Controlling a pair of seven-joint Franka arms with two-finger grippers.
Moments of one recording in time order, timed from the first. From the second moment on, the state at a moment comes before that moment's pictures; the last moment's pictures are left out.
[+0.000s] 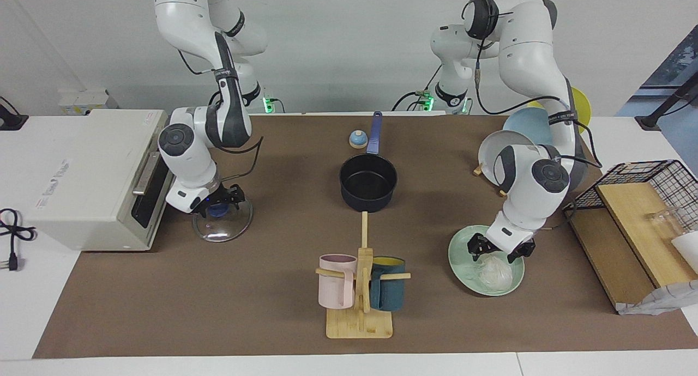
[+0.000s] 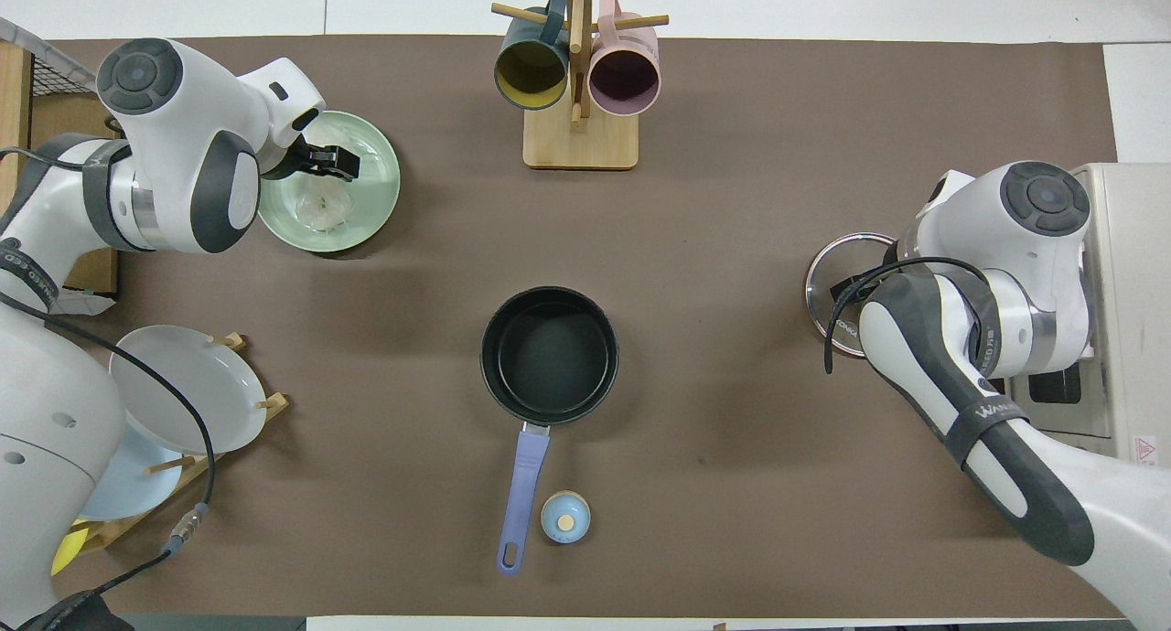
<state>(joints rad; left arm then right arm) -0.14 0.57 -0.03 -1.56 0.03 2.24 0.00 0.08 0.24 -0.03 -2.07 -0.04 2.23 -0.21</state>
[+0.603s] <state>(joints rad) -0.12 0.55 -0.03 -1.48 0.02 2.07 0.04 0.08 0.24 -0.03 -2.07 -0.04 2.22 -0.25</state>
